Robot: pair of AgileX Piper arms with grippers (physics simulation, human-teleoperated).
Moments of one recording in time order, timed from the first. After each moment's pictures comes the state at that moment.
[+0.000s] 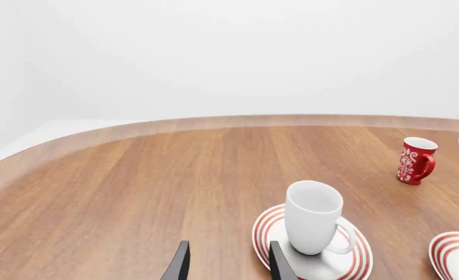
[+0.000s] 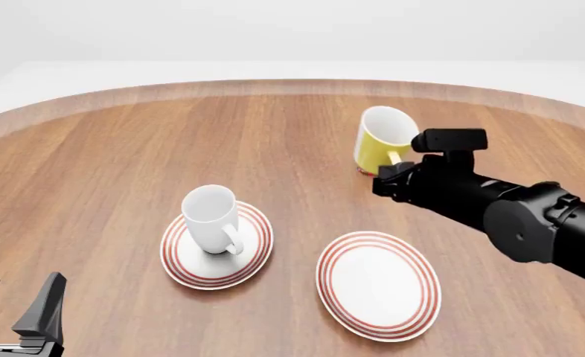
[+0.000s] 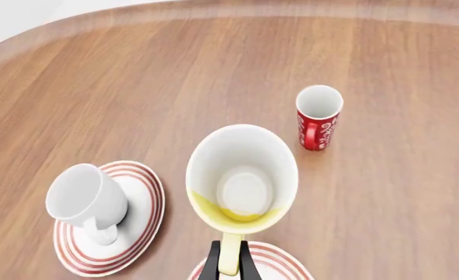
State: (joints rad) left arm 0.00 0.00 0.00 0.00 0.00; right arm 0.40 1.31 -0.81 0.05 0.21
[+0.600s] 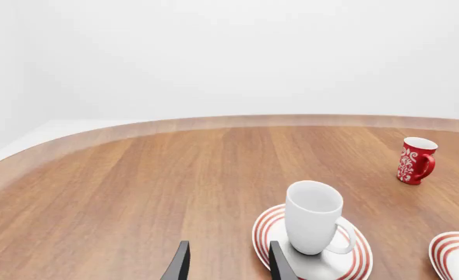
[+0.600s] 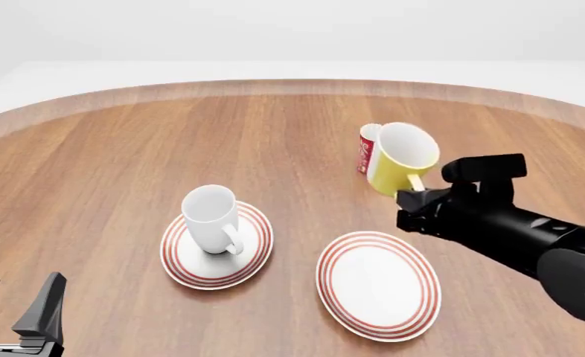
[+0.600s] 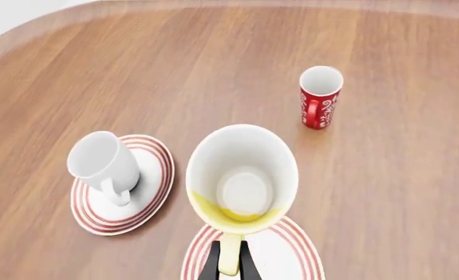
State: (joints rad) left arm 0.00 0.00 0.00 0.00 0.00; right arm 0.43 1.07 -0.66 0.14 0.20
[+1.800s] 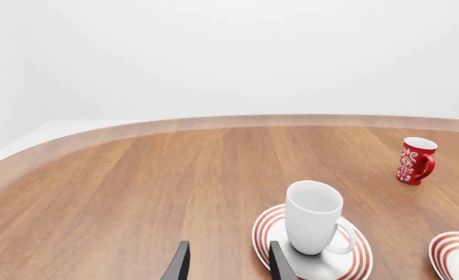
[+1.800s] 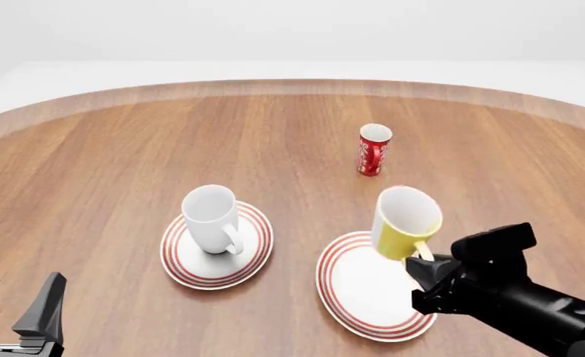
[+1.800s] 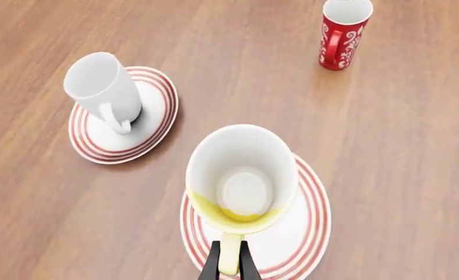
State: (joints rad) left arm 0.00 0.00 0.00 0.00 0.00; right arm 0.50 0.89 -0.41 0.18 0.18
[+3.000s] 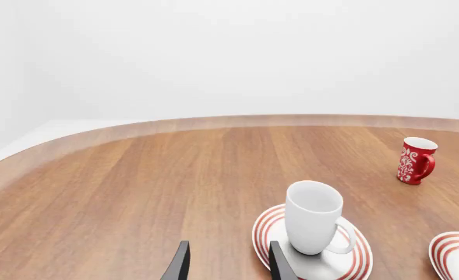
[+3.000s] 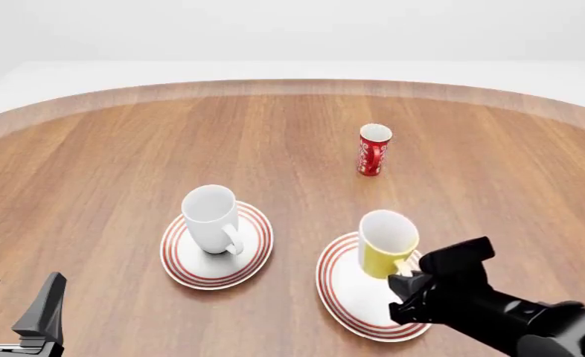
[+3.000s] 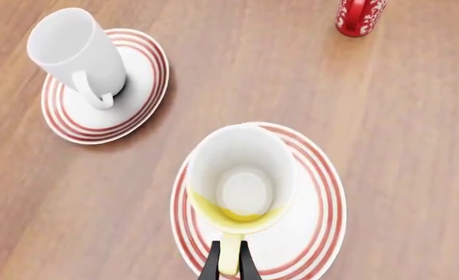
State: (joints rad) left arm 0.00 0.00 0.00 0.00 0.00; right arm 0.52 1.10 -0.34 0.00 0.18
